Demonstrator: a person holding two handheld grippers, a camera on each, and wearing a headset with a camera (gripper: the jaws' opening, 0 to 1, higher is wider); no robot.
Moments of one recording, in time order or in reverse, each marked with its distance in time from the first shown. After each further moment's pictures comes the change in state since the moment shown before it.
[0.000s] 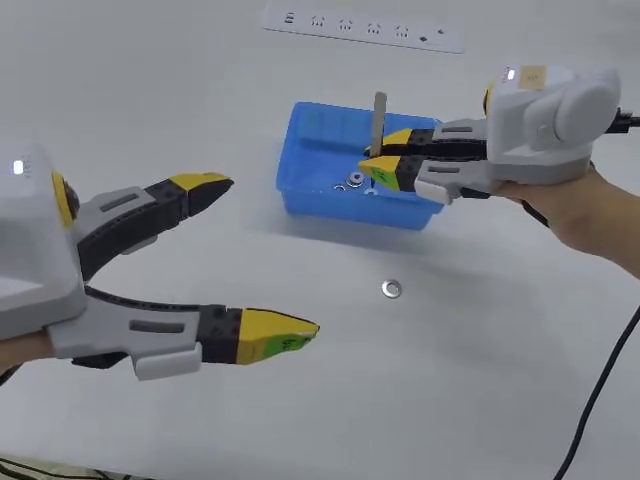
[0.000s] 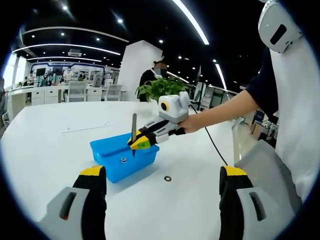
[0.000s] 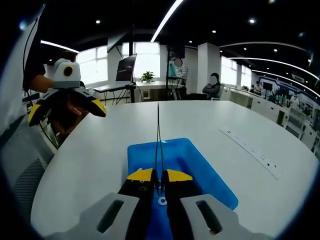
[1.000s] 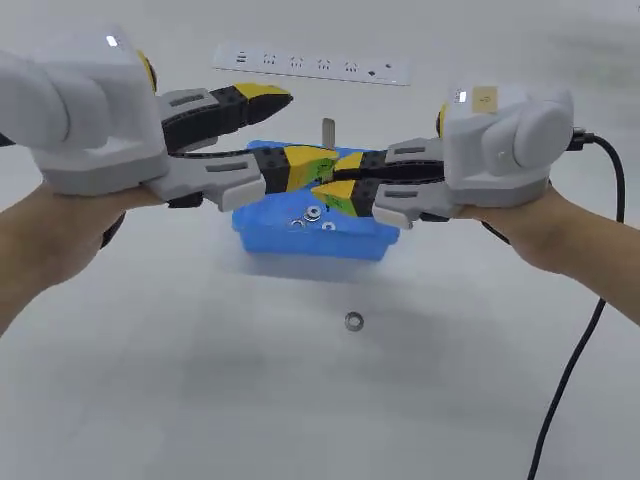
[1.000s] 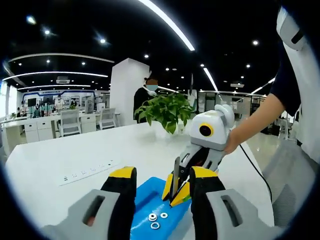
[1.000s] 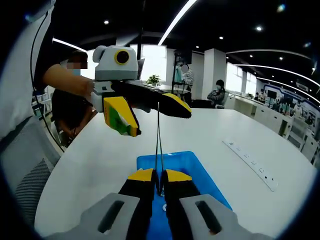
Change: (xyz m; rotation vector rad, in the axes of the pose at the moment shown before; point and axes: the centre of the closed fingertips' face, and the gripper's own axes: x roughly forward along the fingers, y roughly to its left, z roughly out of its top) left arm 0.106 0.046 0.090 0.199 -0.126 -0.066; right arm -0.010 0.013 0.024 -0.053 -0.027 0.036
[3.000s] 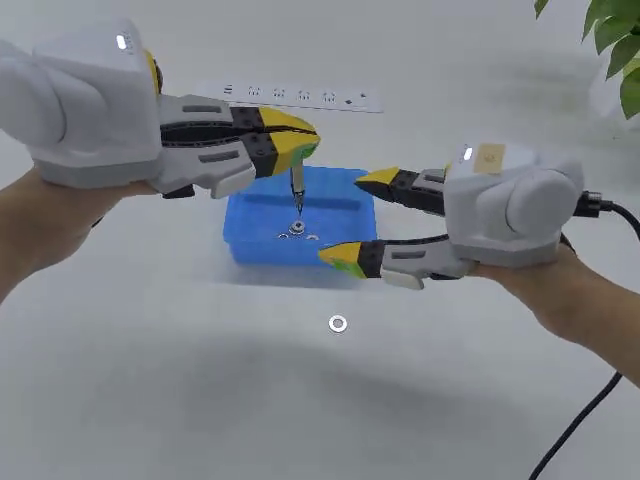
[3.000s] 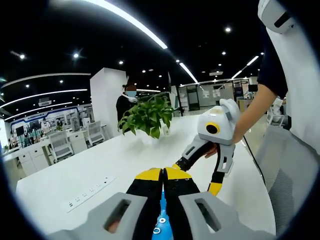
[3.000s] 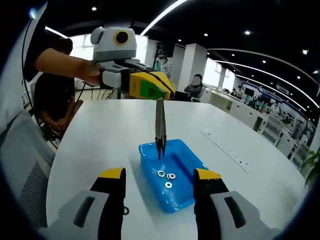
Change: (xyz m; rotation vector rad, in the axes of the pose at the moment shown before) left arm -0.018 -0.033 0.031 0.200 -0.001 -0.100; right arm -0.053 0.031 -0.003 0.009 0.090 -0.255
